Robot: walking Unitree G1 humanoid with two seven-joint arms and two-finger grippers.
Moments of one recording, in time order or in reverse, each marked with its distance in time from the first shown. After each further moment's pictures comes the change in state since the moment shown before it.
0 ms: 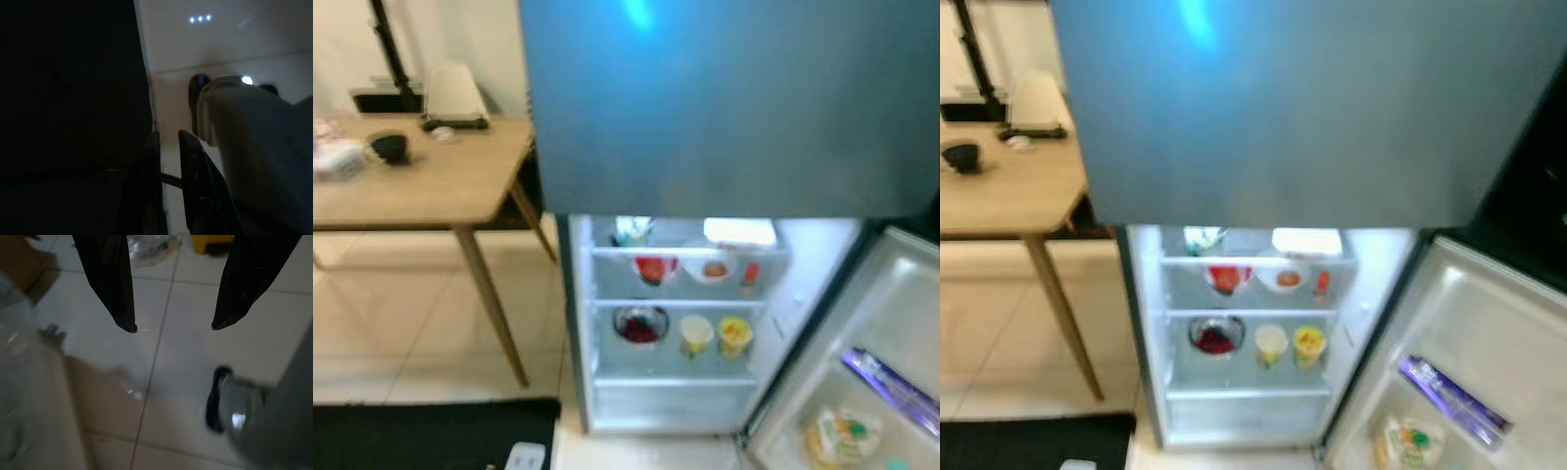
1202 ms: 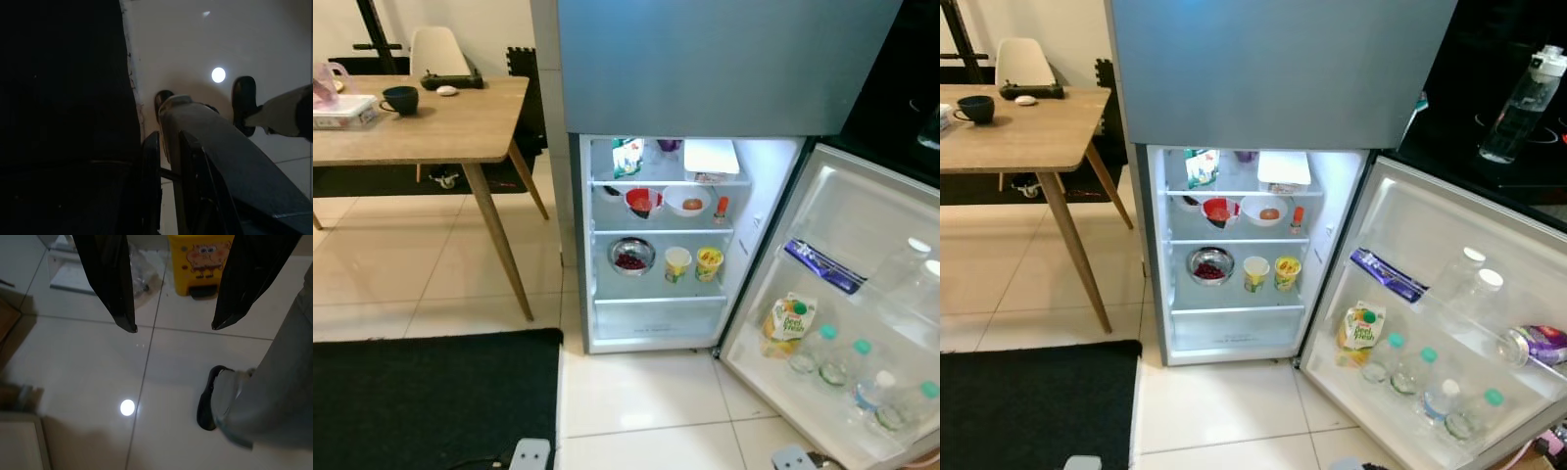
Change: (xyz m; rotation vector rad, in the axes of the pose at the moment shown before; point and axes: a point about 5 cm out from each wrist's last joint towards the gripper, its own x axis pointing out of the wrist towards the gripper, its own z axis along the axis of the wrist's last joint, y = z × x) left arm 0.000 -0.002 0.002 -0.053 -0.034 -0.050; right arm 0.000 0.002 0.002 0.000 -0.007 0.023
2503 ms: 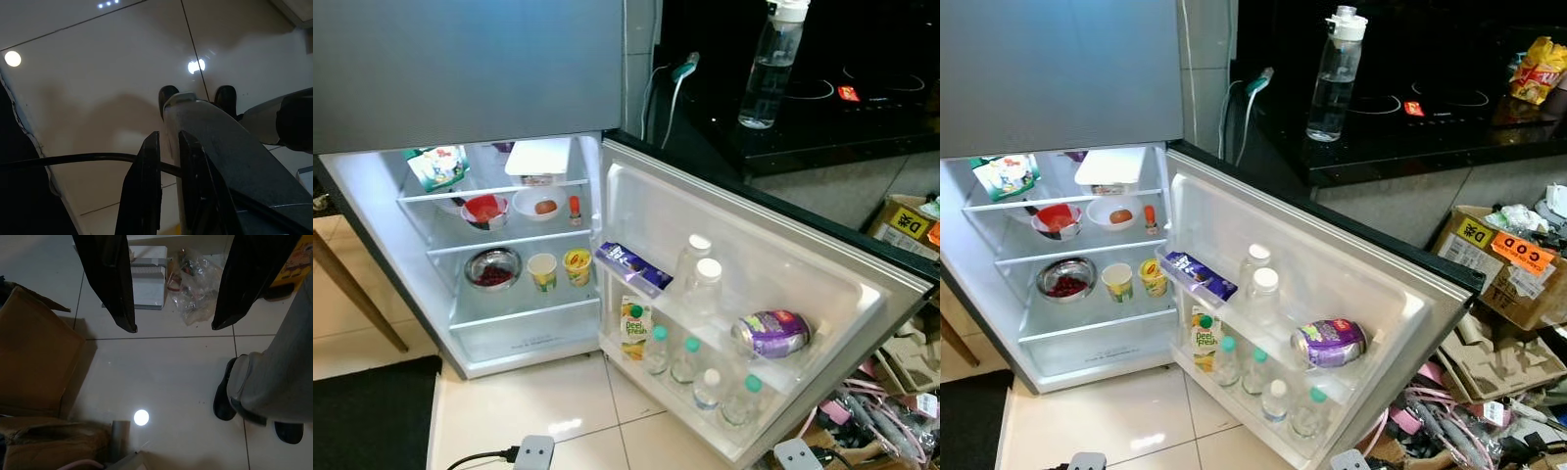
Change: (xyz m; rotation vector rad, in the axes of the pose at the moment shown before) left arm 0.001 -0.006 0.000 0.001 0.003 -0.026; right arm -0.001 -0.008 0.006 0.007 -0.018 -0.021
